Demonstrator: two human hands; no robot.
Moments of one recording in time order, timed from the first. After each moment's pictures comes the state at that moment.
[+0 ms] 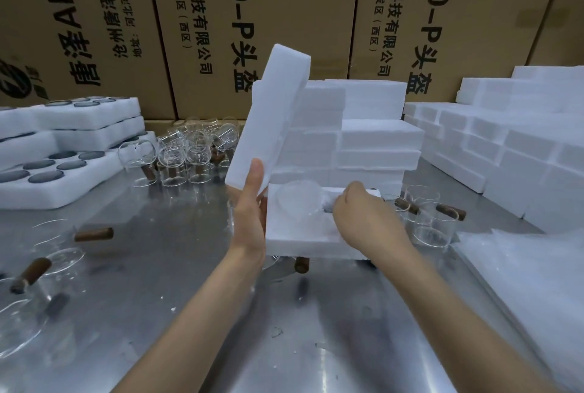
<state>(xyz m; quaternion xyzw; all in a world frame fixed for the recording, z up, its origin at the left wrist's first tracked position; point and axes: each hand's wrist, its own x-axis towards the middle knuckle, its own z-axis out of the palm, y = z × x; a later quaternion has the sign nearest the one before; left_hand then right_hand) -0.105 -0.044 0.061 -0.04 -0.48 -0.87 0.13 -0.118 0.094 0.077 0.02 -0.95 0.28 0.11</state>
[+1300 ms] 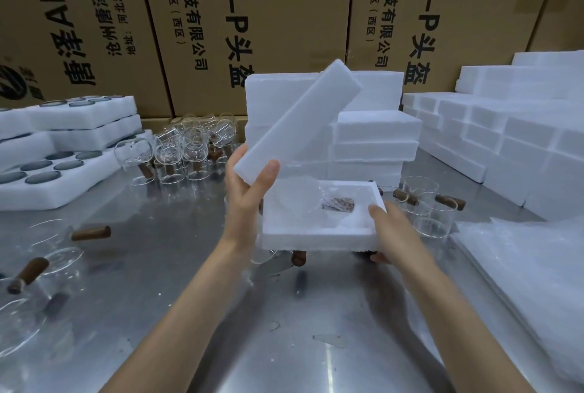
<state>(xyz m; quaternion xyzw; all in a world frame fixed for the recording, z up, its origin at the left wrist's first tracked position) -0.112 -0.055 0.053 -0.11 -0.59 -0.77 0.21 -0.125 0.137 0.032 -0.06 -0.79 0.61 0.05</state>
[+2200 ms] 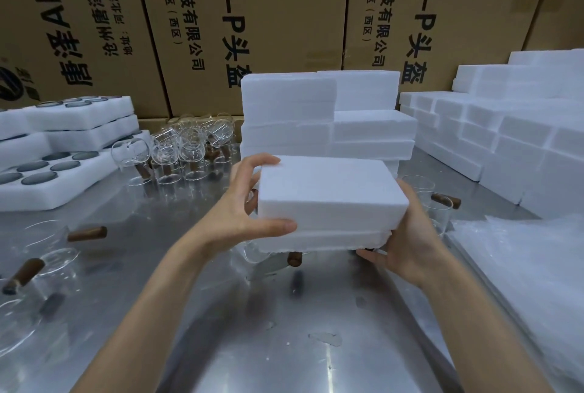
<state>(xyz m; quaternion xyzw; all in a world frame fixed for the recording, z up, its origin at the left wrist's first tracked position) -0.095 -0.084 0.066 -0.23 -0.78 -0.58 0.09 -0.122 0.156 0.041 -0.04 -0.57 0.81 -0.12</state>
